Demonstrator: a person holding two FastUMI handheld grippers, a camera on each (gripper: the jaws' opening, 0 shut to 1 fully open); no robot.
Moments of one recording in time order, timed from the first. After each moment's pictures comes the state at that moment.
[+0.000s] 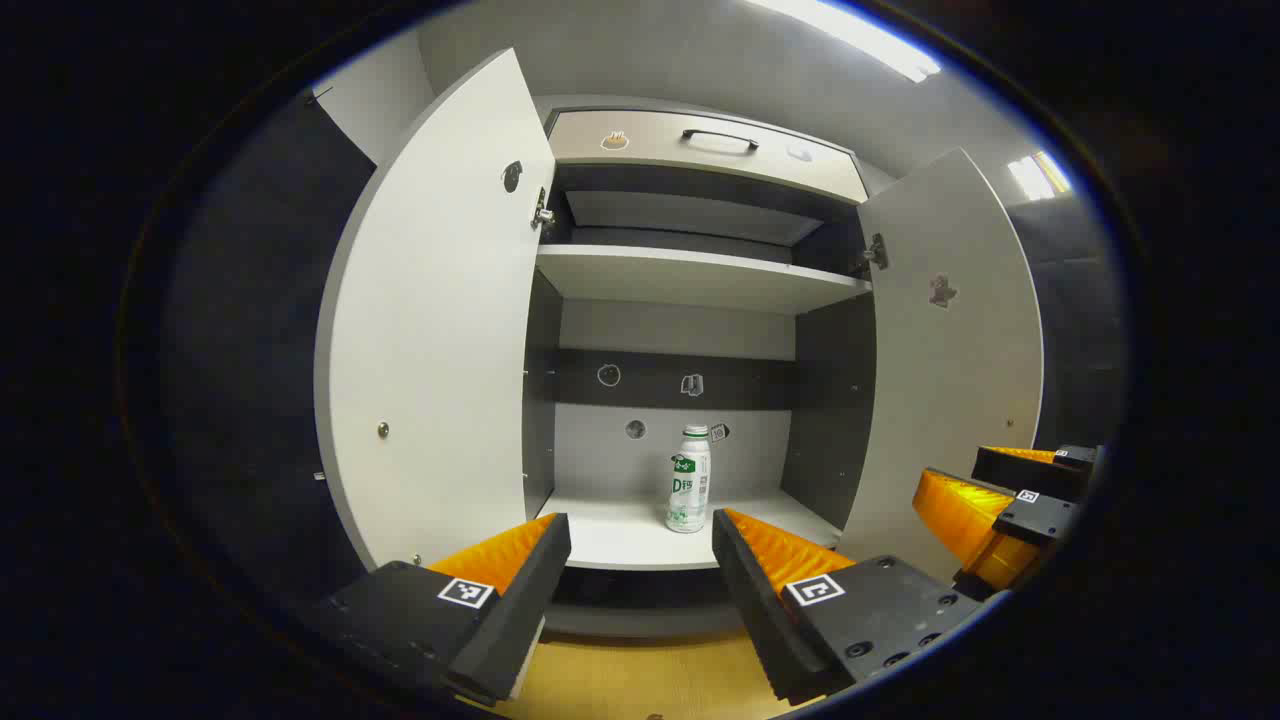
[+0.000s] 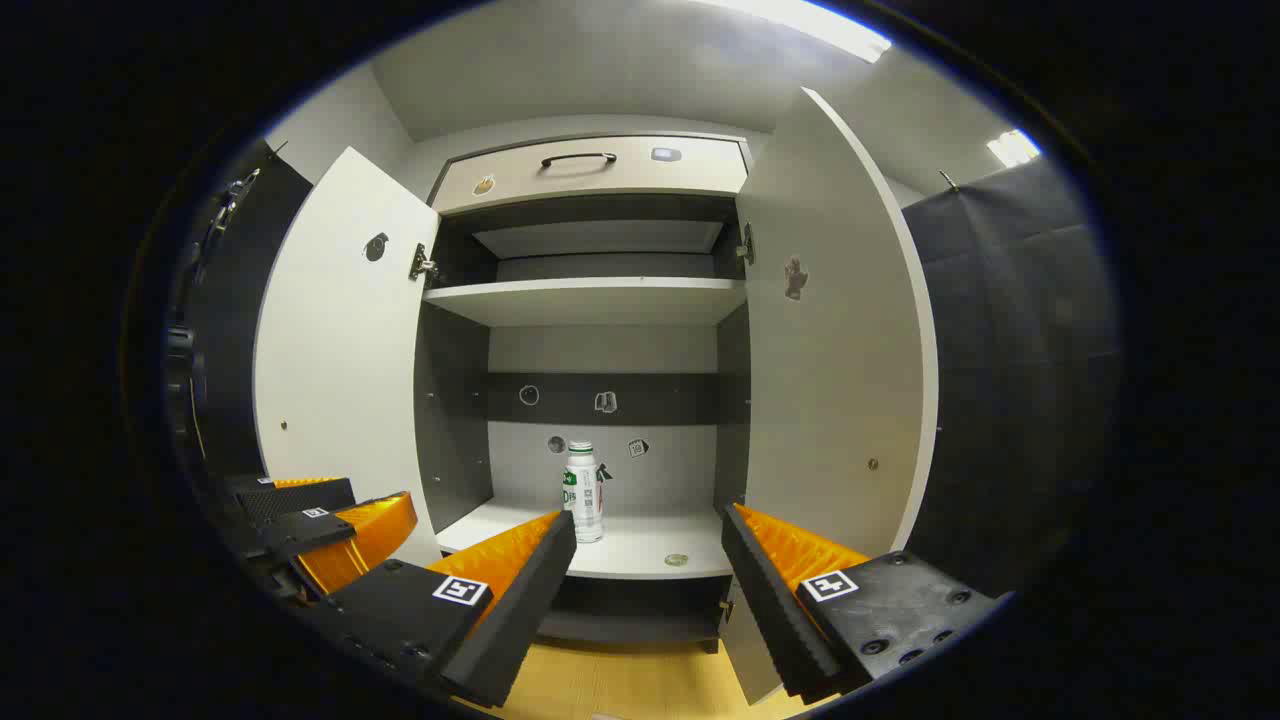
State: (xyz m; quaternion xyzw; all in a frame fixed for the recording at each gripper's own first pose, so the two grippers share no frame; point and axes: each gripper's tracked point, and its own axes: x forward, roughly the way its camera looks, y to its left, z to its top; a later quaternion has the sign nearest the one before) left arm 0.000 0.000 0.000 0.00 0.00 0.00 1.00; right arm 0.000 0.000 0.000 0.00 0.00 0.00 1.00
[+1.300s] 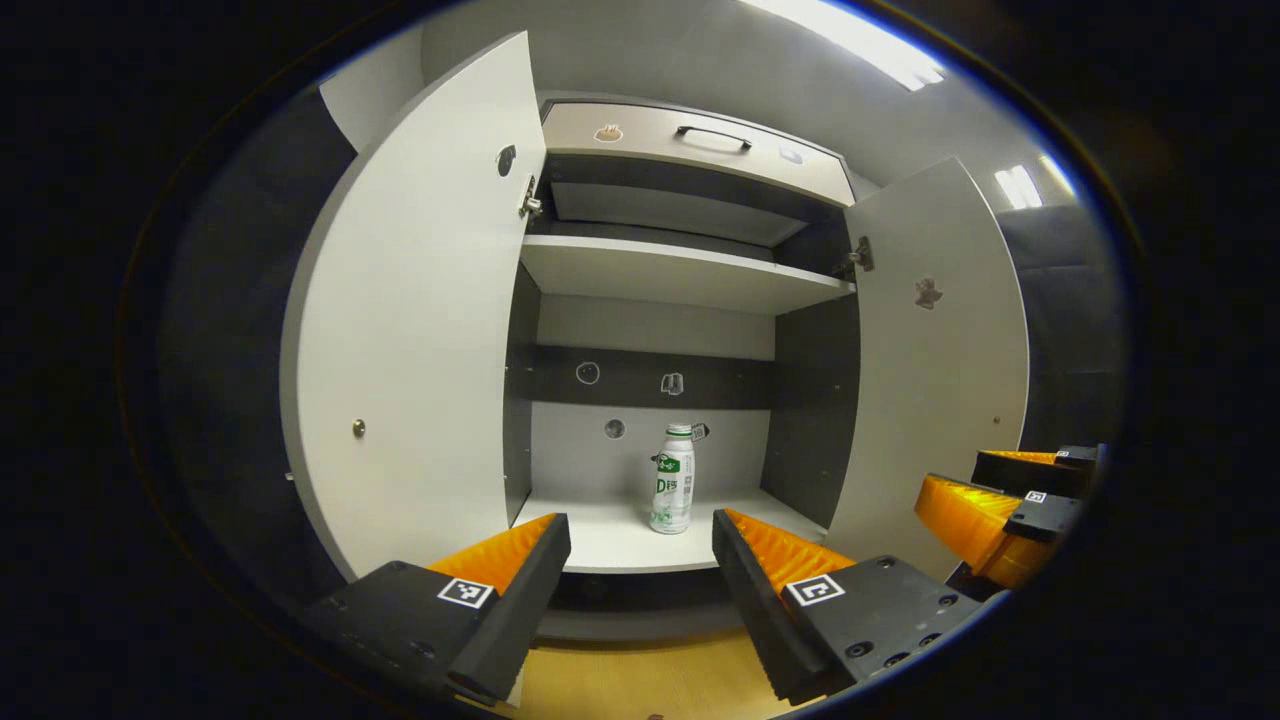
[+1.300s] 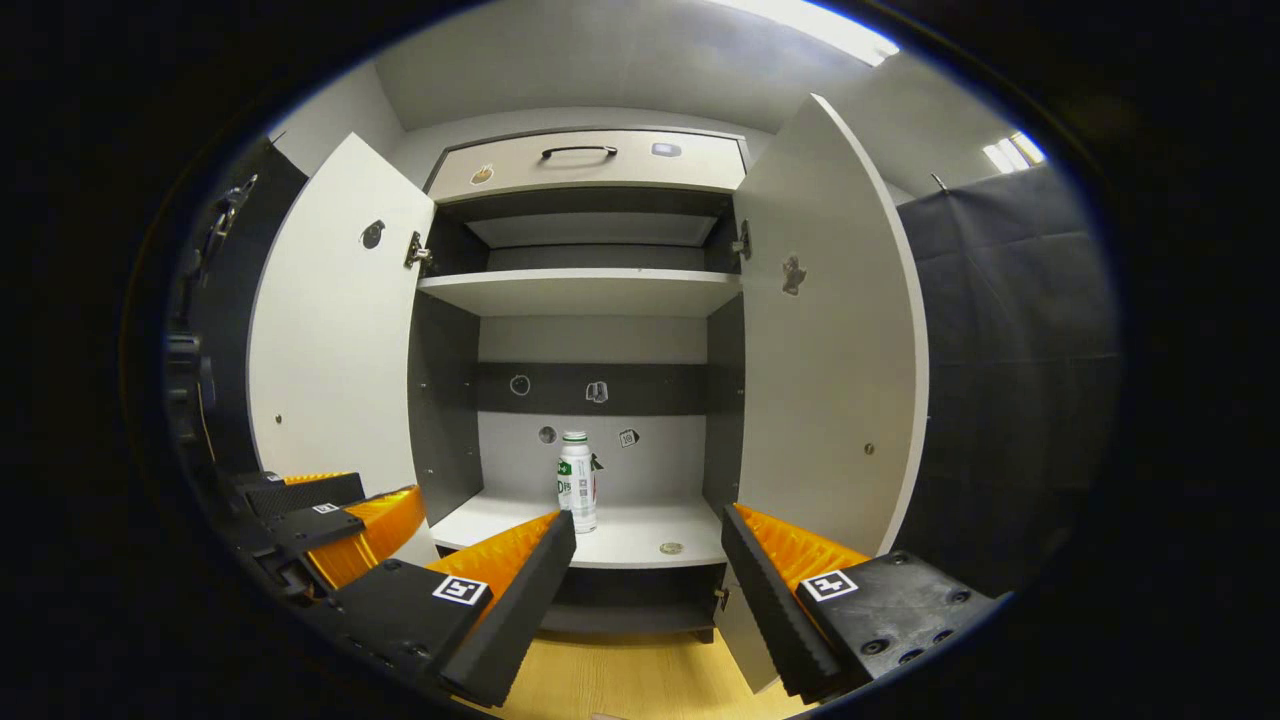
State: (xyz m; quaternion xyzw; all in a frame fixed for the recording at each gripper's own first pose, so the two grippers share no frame) left arm 0.019 -0.001 -0.006 0.00 0.00 -0.06 1.00; right arm -0.016 0.010 0.000 0.00 0.00 -0.04 1.00
